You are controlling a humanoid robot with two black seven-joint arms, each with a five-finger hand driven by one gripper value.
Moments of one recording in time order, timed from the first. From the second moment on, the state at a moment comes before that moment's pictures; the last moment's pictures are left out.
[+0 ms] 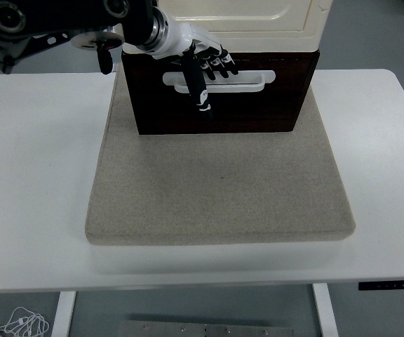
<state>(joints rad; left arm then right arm) -1.81 0.36 0.24 -1.19 0.33 -0.26 0.44 -0.02 0.00 0.13 0.14 -0.15 0.22 -0.03</state>
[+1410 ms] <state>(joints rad) -1.80 0.35 0.24 -1.18 0.33 -0.33 0.44 -0.02 0.00 0.13 0.14 -0.15 0.22 -0.03</state>
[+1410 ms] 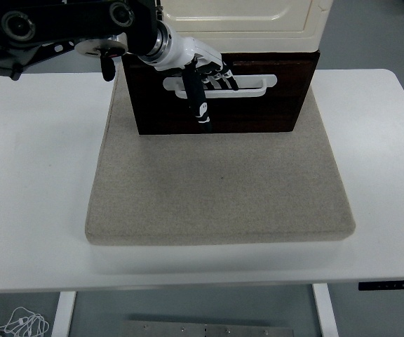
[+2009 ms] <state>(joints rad) -1.80 0.36 0.21 -1.18 0.33 -0.46 0.43 -0.02 0.00 0.13 0.14 -0.15 0.22 -0.03</state>
